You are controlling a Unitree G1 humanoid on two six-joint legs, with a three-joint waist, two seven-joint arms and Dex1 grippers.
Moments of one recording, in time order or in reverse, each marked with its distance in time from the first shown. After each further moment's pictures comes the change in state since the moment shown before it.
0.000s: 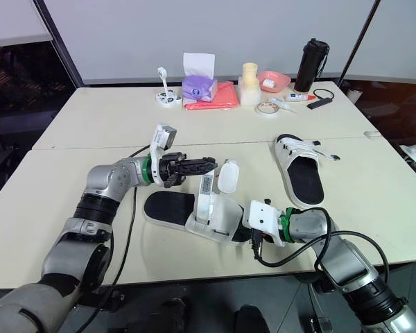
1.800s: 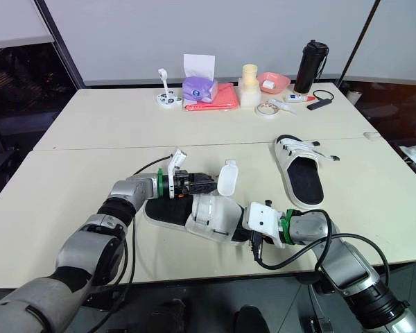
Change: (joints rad) left arm -0.072 -0.069 -0.001 0.461 0.318 -0.357 0.159; right arm 0.020 -0.001 -0.003 -0.021 -0.016 0.008 -0.014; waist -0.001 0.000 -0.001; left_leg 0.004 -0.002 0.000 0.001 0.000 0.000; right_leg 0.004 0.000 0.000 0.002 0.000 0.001
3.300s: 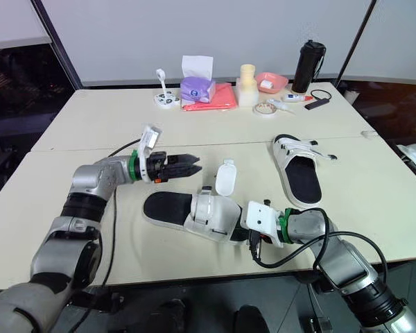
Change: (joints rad) left arm 0.026 0.130 0.062 -0.408 -0.196 0.372 -0.106; right arm -0.028 0.000 0.013 -0.029 -0.006 0.042 0.001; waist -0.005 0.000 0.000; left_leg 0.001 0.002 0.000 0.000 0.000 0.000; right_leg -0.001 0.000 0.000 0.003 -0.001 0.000
